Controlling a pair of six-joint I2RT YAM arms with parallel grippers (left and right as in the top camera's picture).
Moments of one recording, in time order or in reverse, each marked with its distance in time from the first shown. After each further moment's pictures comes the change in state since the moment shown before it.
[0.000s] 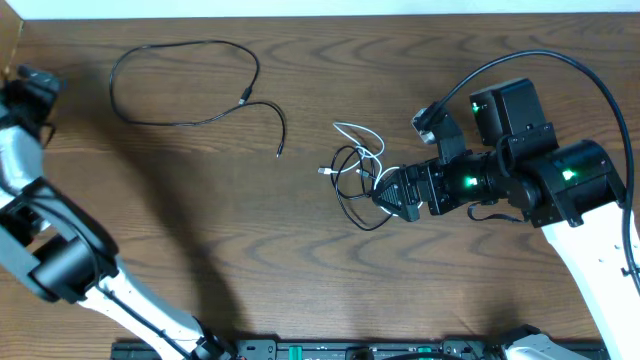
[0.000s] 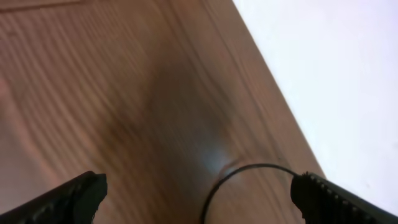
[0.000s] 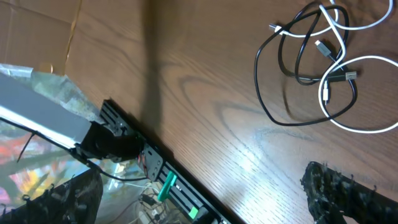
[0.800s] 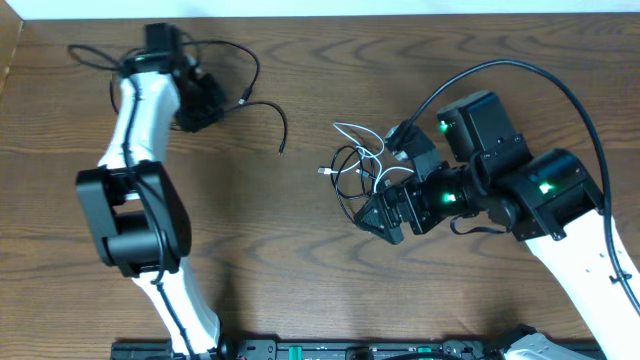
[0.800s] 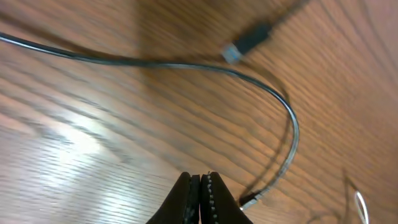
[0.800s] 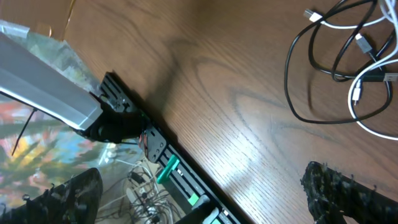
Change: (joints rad) left arm -0.636 -0.061 0.005 -0.667 -0.078 0.098; right arm 0.144 -0.001 0.000 -0.003 0.032 -0.018
